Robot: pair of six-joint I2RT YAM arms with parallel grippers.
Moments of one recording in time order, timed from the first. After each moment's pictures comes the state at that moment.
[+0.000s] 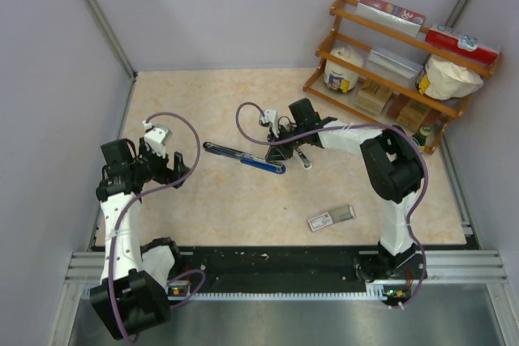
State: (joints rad) left arm 0.34 0.90 0.73 -0.61 0.74 0.47; right arm 0.57 1.98 1.30 -0.18 -0.77 -0.44
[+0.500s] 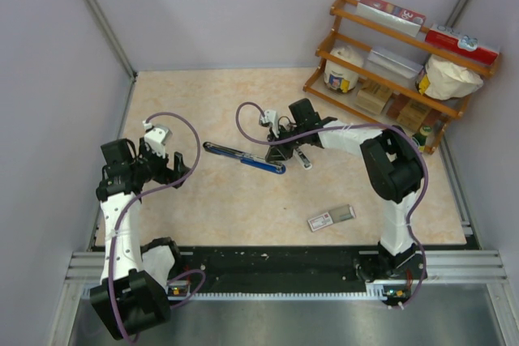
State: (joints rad) left arm 0.34 0.90 0.73 -0.61 0.74 0.47; right arm 0.57 1.98 1.30 -0.19 -0.77 -0.43
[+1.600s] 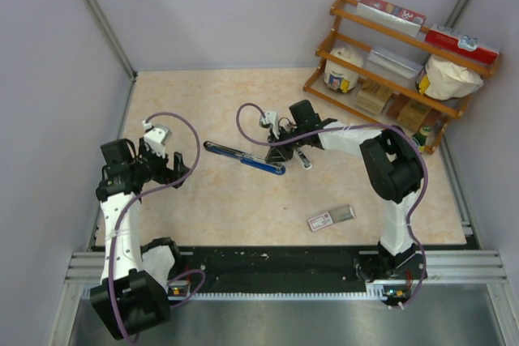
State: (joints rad) left arm 0.35 0.89 0.73 -0.61 0.74 0.47; right arm 0.57 1.98 1.28 -0.17 -0.79 -0.43
